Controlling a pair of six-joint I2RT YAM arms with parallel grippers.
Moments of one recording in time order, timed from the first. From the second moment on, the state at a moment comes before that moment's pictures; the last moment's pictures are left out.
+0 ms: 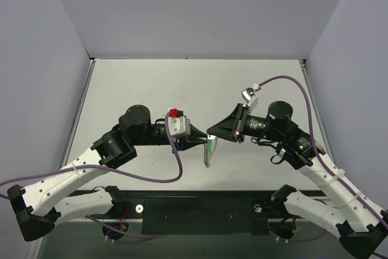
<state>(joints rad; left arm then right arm) -0.94 0.98 1.02 -0.13 0.56 0.16 0.64 0.86 0.92 -0.25 -0.56 1.20</state>
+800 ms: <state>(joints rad) -0.97 0.99 1.02 -0.09 0.48 0.14 0.66 0.85 0.92 -0.24 -0.53 1.21</state>
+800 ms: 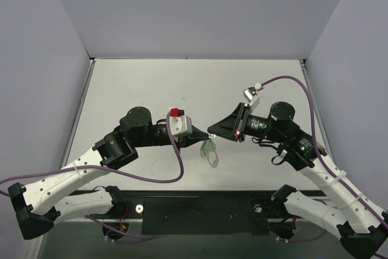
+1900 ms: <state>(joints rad) -1.11 0.93 0.88 0.18 0.21 -0.05 0.68 0.72 0.89 -0.26 -0.39 1.21</state>
